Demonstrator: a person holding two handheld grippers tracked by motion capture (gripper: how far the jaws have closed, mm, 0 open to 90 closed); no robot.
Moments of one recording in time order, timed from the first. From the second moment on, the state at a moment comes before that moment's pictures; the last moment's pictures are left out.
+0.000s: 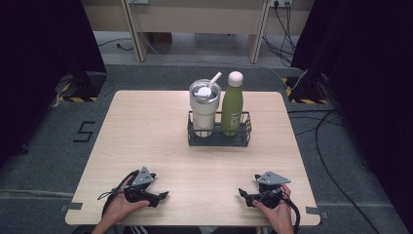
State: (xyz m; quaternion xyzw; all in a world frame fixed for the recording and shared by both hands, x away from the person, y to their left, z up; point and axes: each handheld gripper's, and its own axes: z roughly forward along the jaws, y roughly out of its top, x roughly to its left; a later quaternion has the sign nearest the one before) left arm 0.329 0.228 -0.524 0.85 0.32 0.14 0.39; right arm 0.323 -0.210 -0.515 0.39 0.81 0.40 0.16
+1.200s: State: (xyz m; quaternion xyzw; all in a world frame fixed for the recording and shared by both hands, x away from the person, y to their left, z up) left arm 0.329 0.228 -0.524 0.85 0.32 0.14 0.39; right arm 0.321 -0.207 -0.518 0.39 0.84 0.35 0.16
